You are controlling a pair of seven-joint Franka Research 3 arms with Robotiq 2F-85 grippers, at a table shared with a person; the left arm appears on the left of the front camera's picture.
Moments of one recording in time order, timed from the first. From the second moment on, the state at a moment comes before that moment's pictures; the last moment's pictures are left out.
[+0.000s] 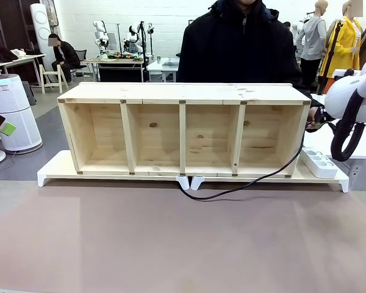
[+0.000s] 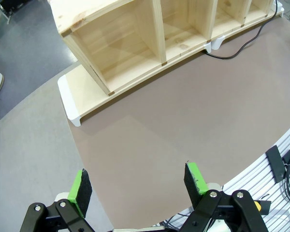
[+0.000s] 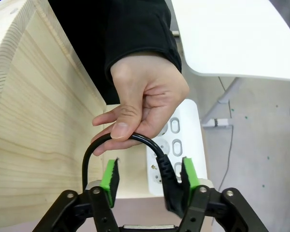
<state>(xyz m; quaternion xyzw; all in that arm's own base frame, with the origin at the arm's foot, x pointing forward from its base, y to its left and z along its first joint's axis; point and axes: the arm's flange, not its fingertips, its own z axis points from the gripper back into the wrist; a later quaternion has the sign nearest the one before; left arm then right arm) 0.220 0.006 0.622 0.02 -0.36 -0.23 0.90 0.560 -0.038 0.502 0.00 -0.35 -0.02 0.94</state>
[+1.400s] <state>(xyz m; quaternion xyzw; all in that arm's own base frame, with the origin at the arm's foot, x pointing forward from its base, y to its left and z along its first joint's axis) 0.220 0.006 0.622 0.02 -0.36 -0.23 0.90 0.560 -0.036 0.502 0.00 -0.35 -0.01 0.94</state>
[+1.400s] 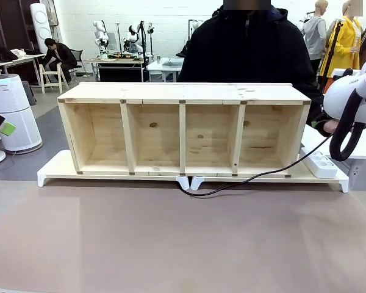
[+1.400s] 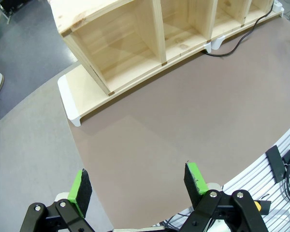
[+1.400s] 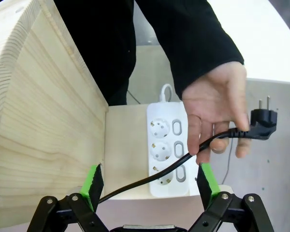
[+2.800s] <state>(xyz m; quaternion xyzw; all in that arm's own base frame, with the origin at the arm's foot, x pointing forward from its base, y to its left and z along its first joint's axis) 0.220 0.006 0.622 0.02 -0.36 -0.23 0.90 0.560 -0.036 0.502 0.00 -0.35 -0.01 0.94</state>
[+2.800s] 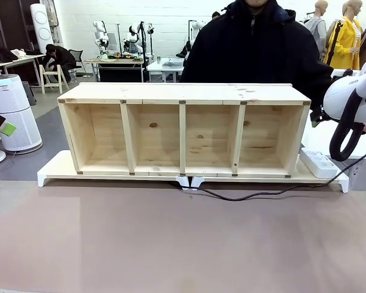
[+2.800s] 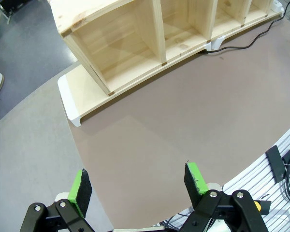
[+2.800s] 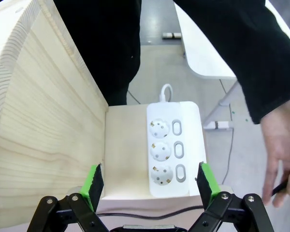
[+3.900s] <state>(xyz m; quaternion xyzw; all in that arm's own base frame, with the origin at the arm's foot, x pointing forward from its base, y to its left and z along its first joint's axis) 0.220 0.006 0.622 0.02 -0.36 -0.23 0.90 0.560 -0.036 0.502 0.00 -0.35 -0.01 0.94</state>
